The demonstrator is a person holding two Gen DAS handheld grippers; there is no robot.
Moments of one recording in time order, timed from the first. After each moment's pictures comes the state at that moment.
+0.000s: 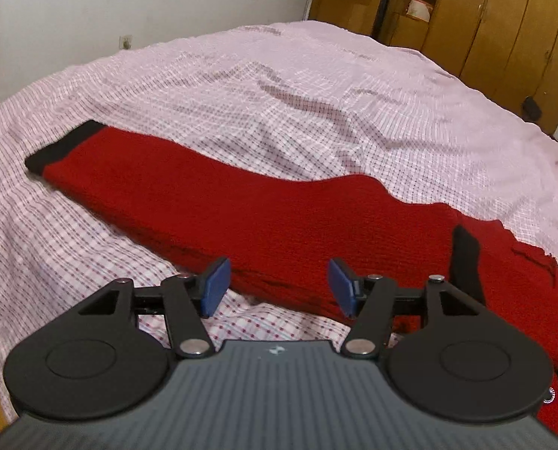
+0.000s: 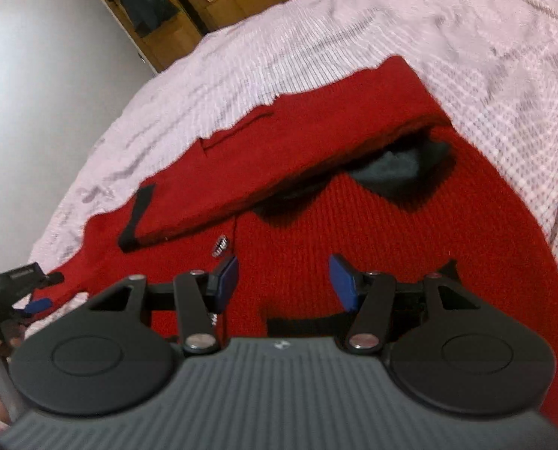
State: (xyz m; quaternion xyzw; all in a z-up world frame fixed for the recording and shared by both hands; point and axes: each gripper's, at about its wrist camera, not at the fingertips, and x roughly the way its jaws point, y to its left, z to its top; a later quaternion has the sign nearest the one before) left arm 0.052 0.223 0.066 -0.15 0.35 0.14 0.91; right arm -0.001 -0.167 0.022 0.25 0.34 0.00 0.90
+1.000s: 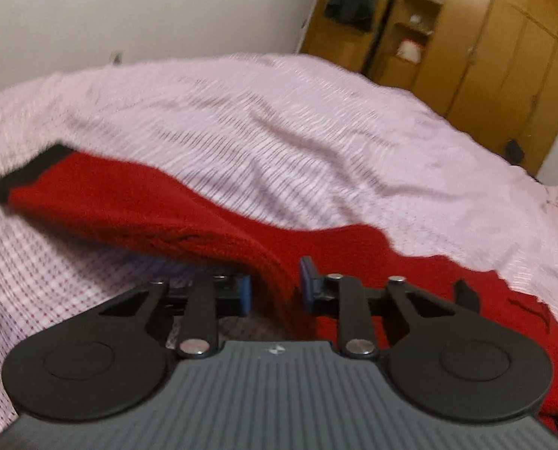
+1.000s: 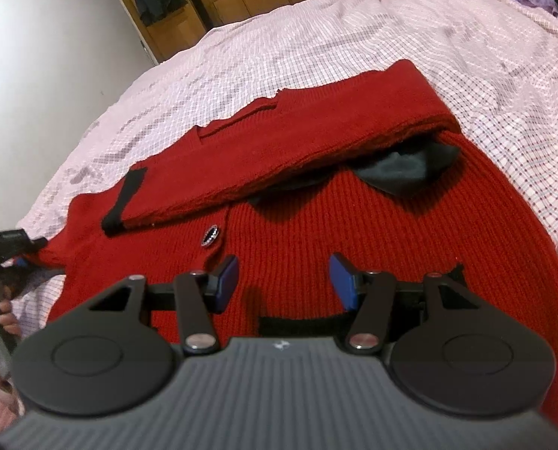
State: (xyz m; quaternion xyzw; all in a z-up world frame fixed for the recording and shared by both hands) left arm 0.079 0.243 0.054 -0.18 0.27 0.12 0.94; right arm 0.003 -0.152 0.016 0.20 0.34 0.00 0.92
